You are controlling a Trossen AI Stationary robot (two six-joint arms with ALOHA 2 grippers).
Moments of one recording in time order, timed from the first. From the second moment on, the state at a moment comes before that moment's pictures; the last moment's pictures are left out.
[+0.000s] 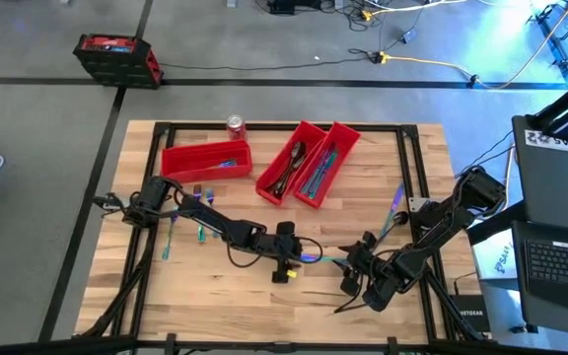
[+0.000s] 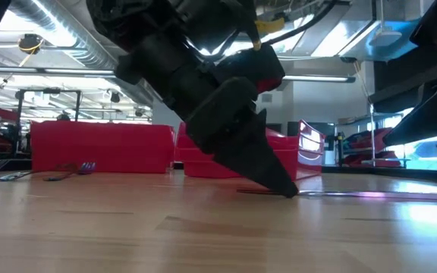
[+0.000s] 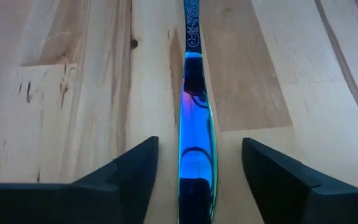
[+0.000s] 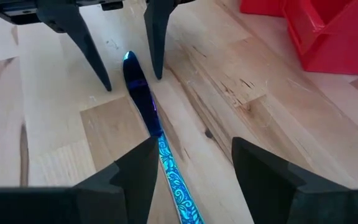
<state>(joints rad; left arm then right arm) -0.24 2.10 1.18 0.17 -0.14 -0.10 0.83 1.63 0.69 -0.29 0.87 1.12</state>
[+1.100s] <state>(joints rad) -0.24 2.10 1.17 0.17 -0.12 -0.11 0.83 1.63 0.69 -0.29 0.86 1.12</state>
